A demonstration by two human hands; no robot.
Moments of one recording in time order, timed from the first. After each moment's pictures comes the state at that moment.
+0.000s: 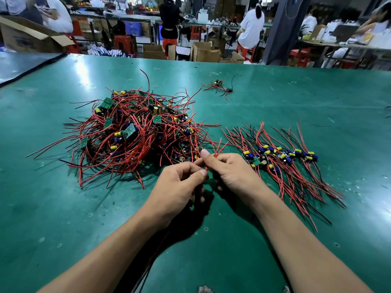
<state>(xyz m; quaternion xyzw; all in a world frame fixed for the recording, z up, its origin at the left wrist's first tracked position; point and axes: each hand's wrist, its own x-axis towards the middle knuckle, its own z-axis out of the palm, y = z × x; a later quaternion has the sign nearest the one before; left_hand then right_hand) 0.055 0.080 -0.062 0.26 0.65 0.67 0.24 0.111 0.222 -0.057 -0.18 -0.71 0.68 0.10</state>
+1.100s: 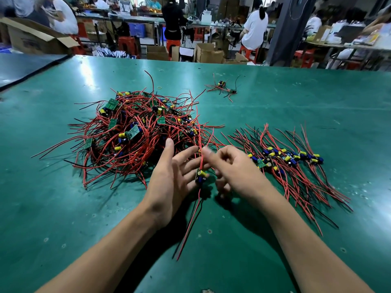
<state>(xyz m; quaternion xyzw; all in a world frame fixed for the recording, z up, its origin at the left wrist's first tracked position) 0.039 0.081 -0.051 0.12 0.45 0.80 0.38 0.110 0.222 -0.050 -0.20 -0.75 0.62 0.12</state>
